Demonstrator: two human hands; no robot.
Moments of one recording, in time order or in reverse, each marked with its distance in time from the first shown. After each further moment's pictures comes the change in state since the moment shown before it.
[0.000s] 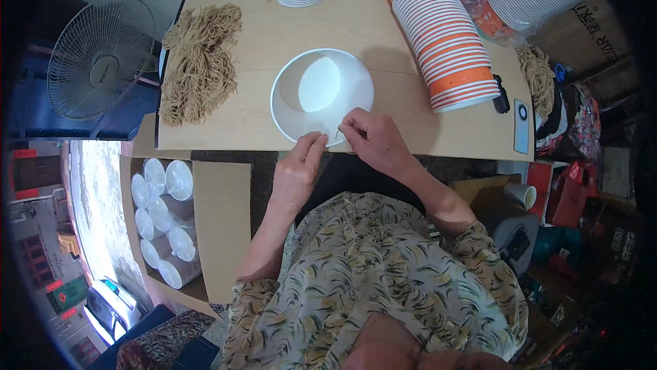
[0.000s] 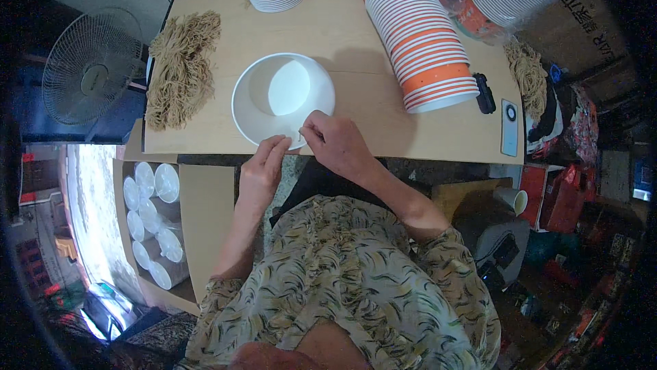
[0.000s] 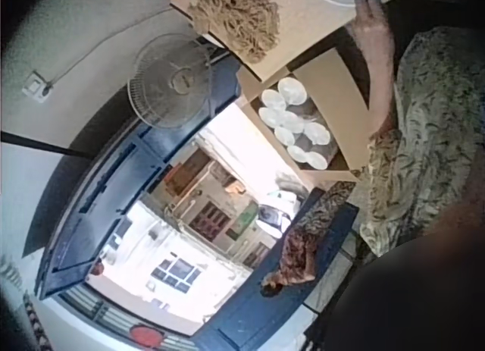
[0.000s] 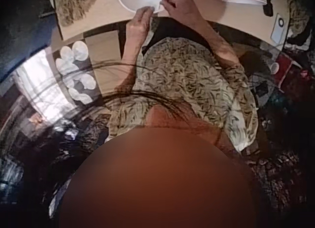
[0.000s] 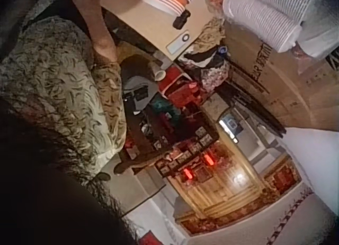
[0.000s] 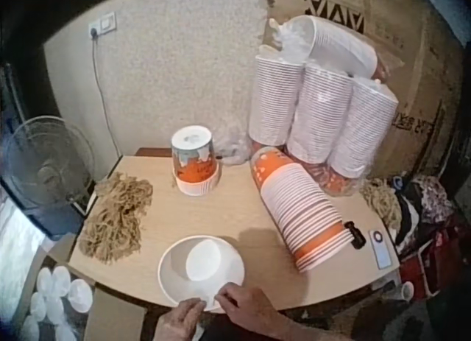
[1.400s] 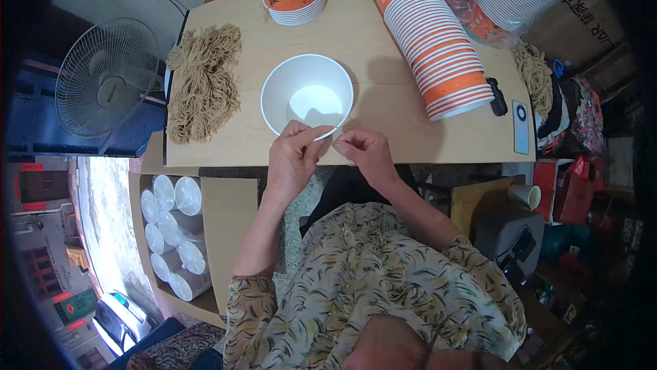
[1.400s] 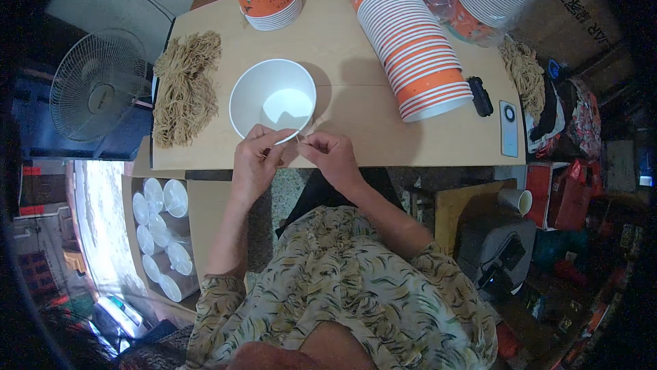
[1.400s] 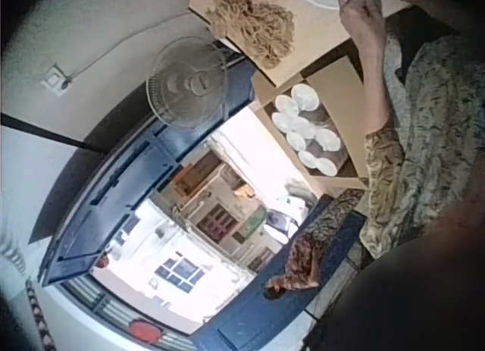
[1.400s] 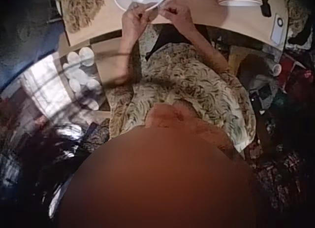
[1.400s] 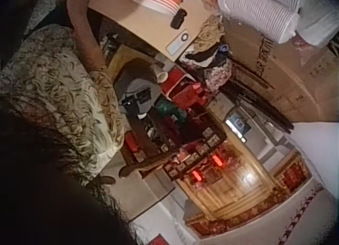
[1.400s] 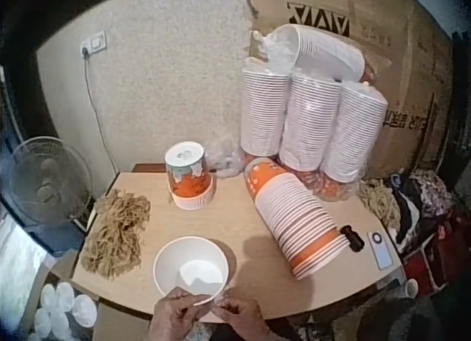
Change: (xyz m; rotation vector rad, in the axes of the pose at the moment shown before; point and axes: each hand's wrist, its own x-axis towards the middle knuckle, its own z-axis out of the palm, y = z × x) left_hand 0.061 0.000 -0.023 -0.503 -0.122 -0.387; right_hand -0.012 0.015 0.025 0.670 0.101 0.330
